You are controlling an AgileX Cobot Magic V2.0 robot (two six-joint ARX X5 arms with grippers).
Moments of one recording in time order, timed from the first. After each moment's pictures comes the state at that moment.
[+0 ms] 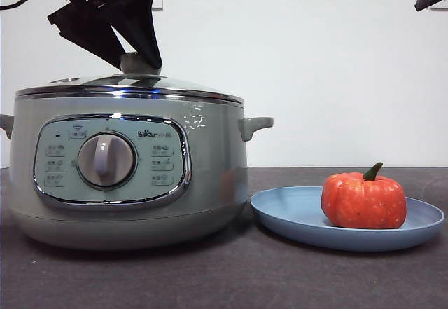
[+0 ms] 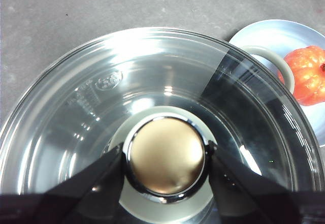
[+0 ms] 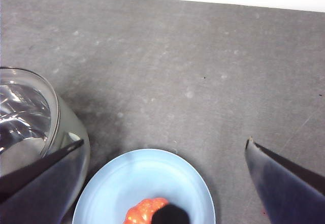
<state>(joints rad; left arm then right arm) -0.50 1.40 1.23 -0.63 0.11 0.07 0.38 1.02 1.03 -0.52 0.06 0.07</state>
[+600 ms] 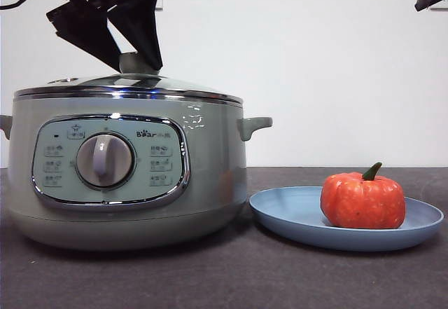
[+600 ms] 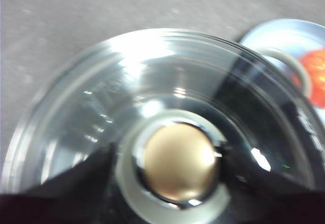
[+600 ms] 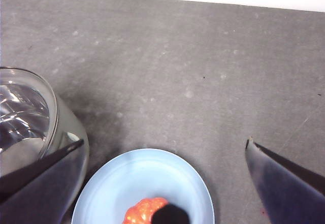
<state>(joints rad) -0.50 1.40 1.23 -0.62 0.03 0.07 0.38 1.02 1.03 -0.52 0.06 0.07</state>
